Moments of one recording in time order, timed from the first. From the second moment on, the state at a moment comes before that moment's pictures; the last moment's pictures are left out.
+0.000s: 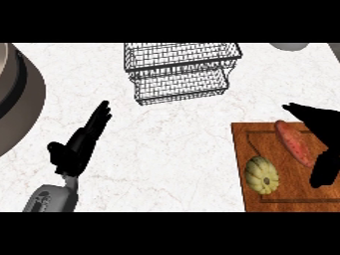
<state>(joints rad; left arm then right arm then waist) -0.13 0.17 -0.13 -1.35 0.09 -0.04 -0.08 -0.30 -0.70 0.27 -1.66 0.48 0.64 0.58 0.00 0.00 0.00</state>
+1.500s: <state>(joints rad) -0.10 0.11 -0.07 -1.35 0.01 -0.10 -0.10 -0.27 -0.46 0.13 -1.37 0.82 0.47 0.15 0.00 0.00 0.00</state>
